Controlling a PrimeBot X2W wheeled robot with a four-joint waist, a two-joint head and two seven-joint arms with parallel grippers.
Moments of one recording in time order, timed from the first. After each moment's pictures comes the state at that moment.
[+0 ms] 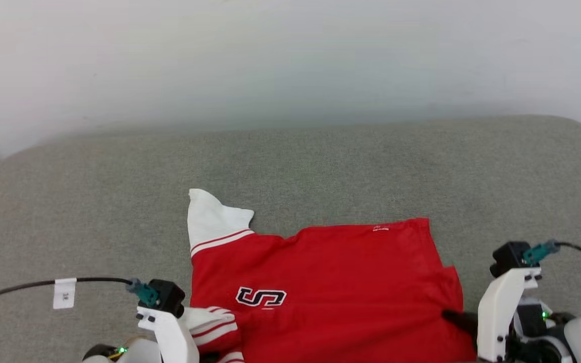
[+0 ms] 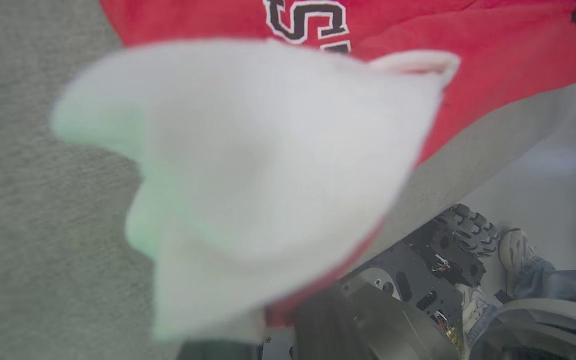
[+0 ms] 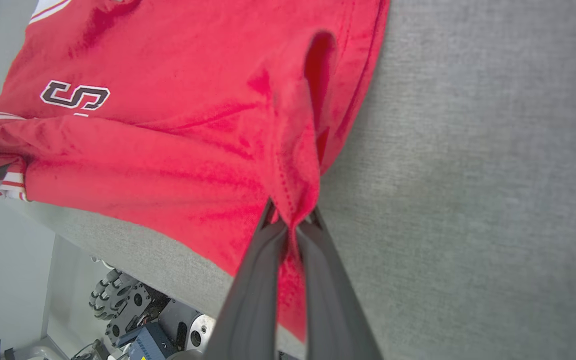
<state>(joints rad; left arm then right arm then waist) -0.15 0.58 -0.60 0.06 -0.94 0.03 0.65 -0.20 -0.32 0.22 0.30 0.73 0.13 0.77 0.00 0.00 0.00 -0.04</state>
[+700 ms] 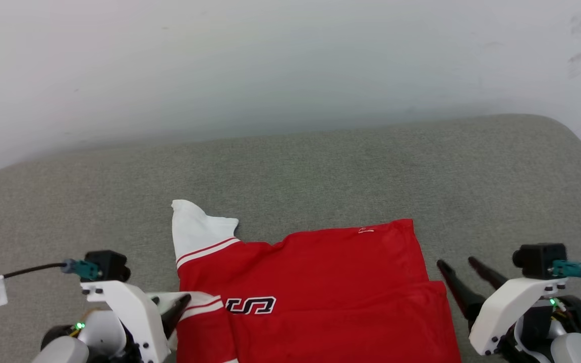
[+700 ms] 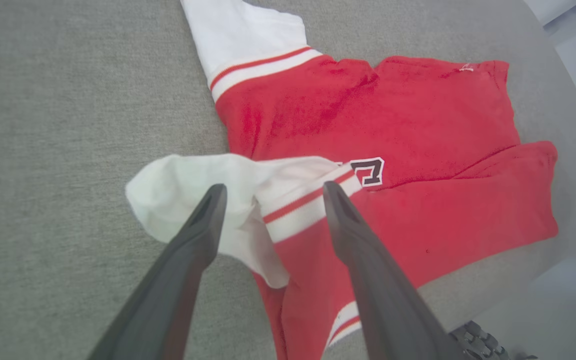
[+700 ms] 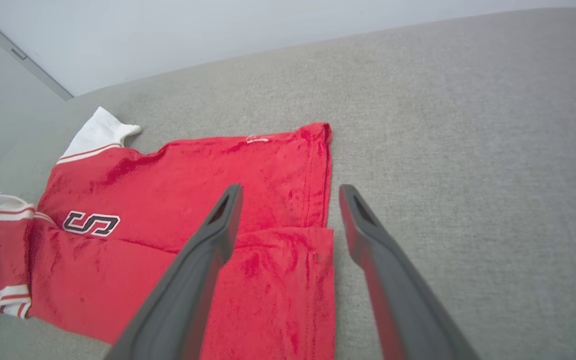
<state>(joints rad) -0.15 0.56 -0.45 0.09 -0.96 0.13 0.47 -0.10 -0.23 0.15 0.20 0.50 0.13 0.29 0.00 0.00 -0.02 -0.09</state>
